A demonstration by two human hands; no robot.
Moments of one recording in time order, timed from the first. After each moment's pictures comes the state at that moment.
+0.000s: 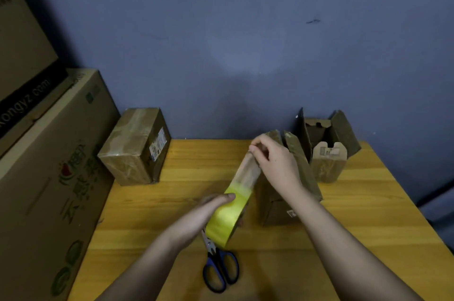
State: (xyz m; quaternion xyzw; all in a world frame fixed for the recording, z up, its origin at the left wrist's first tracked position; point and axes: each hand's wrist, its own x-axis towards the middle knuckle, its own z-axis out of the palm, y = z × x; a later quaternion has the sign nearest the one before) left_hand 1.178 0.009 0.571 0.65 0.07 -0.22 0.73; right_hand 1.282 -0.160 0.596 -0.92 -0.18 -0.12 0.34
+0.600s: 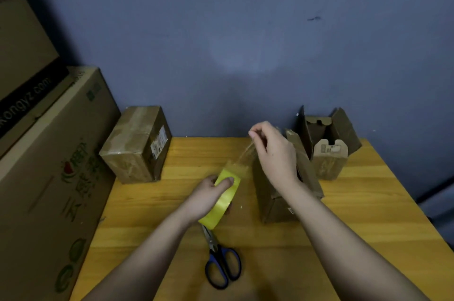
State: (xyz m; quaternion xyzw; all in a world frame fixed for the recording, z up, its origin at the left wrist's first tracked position) left_hand 1.205 0.016 0.565 0.74 0.10 -0.14 0.65; right_hand 1.277 -0.144 0.607 -0.88 -0.20 -0.26 0.34
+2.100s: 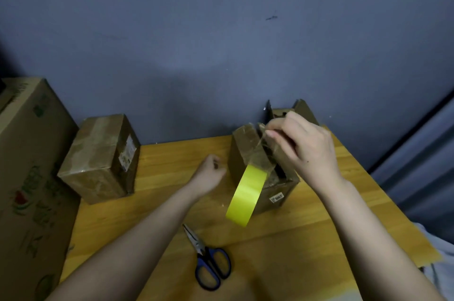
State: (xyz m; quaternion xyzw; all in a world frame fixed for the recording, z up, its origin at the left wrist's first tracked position) left_hand 1.277 -0.013 0.547 0.86 0.06 -0.14 0.49; right_hand 1.224 -0.207 0.679 -0.86 -0.28 -0.39 0.18
